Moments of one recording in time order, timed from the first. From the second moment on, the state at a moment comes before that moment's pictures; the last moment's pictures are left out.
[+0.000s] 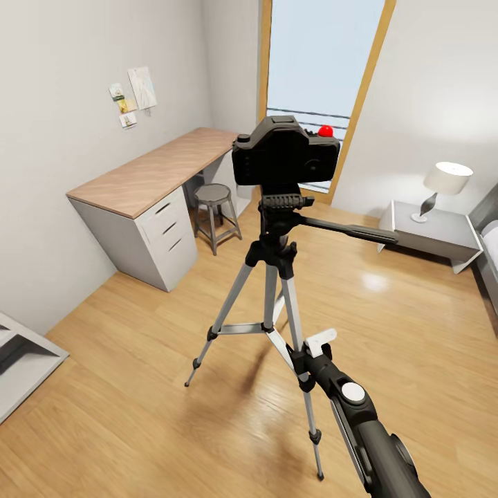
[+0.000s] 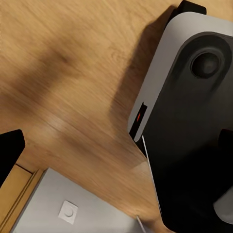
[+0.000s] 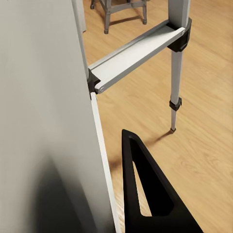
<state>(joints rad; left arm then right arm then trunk) -0.30 0.21 -0.28 0.00 0.57 0.09 -0.10 -0.35 0.06 0.07 -1.31 0.24 0.23 0.24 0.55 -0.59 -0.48</state>
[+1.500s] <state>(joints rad) -0.30 0.21 -0.28 0.00 0.57 0.09 -0.10 -0.35 0.06 0.07 -1.30 0.27 0.24 0.24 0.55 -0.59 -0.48</state>
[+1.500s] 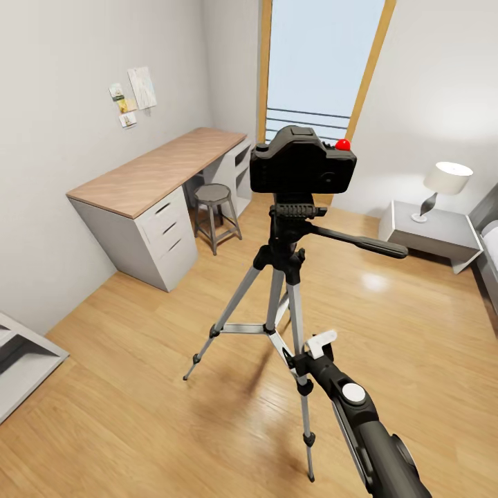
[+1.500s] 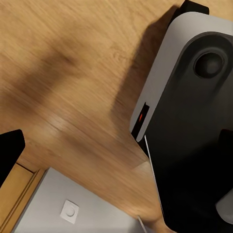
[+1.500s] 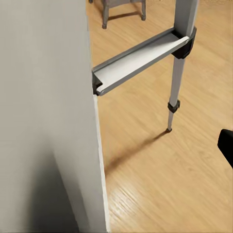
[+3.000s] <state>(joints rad) -0.30 0.21 -0.28 0.00 0.57 0.07 -0.10 -0.35 0.05 0.07 -1.43 0.26 0.30 0.25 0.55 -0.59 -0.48</state>
